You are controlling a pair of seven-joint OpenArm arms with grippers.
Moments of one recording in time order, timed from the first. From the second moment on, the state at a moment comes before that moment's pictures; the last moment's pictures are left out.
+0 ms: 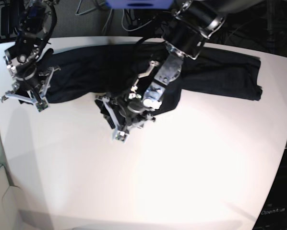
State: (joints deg) left arm -13.3 6.4 31.5 68.1 -12.3 2.5 36.8; right arm -13.6 3.9 23.1 110.8 -27.4 40.3 -37.7
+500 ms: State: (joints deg) left arm -15.7 6.9 25.0 61.9 -11.9 2.0 31.8; right arm -13.7 4.0 23.1 110.8 -27.4 40.3 -37.7
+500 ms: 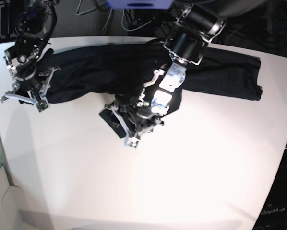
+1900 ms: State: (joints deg) left arm -16.1 7.7 39.0 63.2 -14.0 10.0 32.0; right arm -14.1 5.1 23.1 110.8 -27.4 40.3 -37.5
